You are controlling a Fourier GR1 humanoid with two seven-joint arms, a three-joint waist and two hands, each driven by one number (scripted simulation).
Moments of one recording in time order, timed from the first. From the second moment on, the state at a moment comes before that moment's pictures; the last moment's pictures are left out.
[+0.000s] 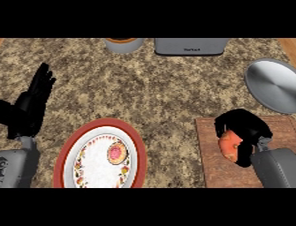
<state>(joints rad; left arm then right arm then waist) -0.23 0.19 0.12 -1.46 0.01 0.05 0.08 -0.24 -0.25 0.10 -1.37 1.12 0.57 -0.10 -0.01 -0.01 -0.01</state>
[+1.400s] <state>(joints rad) -0.25 0.18 0.12 -1.47 0.00 0.04 0.09 -0.48 -0.12 -0.28 -1.66 0.91 0.12 0.37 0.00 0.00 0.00</state>
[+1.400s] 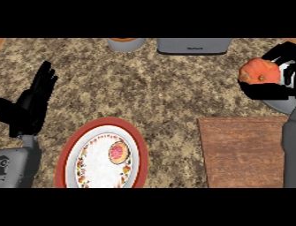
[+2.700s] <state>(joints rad) -0.29 0.16 0.08 -1.46 -0.01 0.03 0.08 -0.74 -0.62 -0.65 -0.40 0.85 -0.27 -0.25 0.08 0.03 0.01</state>
